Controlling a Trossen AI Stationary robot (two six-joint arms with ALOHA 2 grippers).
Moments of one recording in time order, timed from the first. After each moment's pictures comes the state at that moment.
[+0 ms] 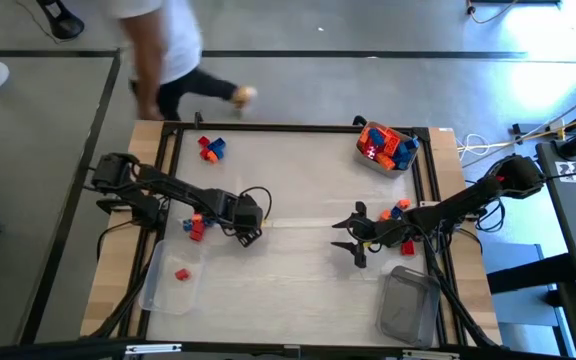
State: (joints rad) left arm -0.10 1.64 0.86 -0.61 -0.23 -0.78; right arm 0.38 1.25 0.38 0.41 0.37 0.23
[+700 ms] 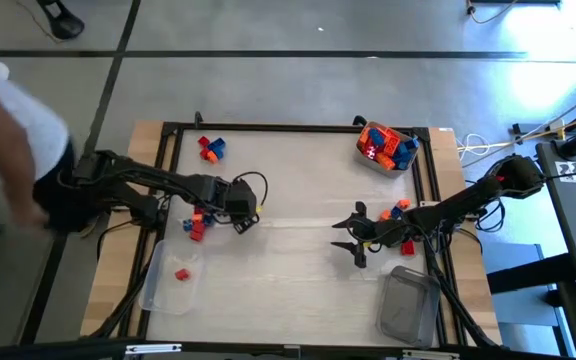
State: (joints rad) left arm -0.06 1.47 0.94 -0.81 -0.35 -0.68; right arm 0.38 1.25 0.38 0.42 0.37 0.23
